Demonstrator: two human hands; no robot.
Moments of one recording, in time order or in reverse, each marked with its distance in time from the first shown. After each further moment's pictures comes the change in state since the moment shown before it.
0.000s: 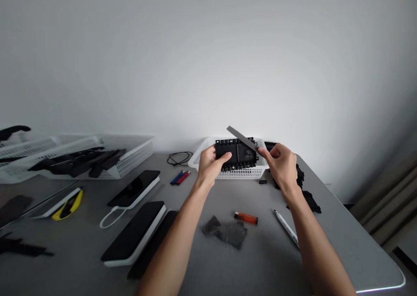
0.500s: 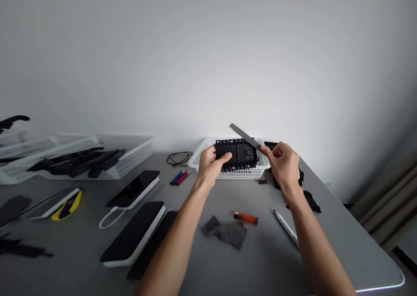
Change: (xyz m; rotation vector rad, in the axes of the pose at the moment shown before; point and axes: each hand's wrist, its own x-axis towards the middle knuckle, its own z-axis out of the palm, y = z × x) left_hand -0.001 0.001 0.000 0.003 0.003 -0.001; right_hand 0.000 -0.001 -0.003 -0.052 0.071 -0.041
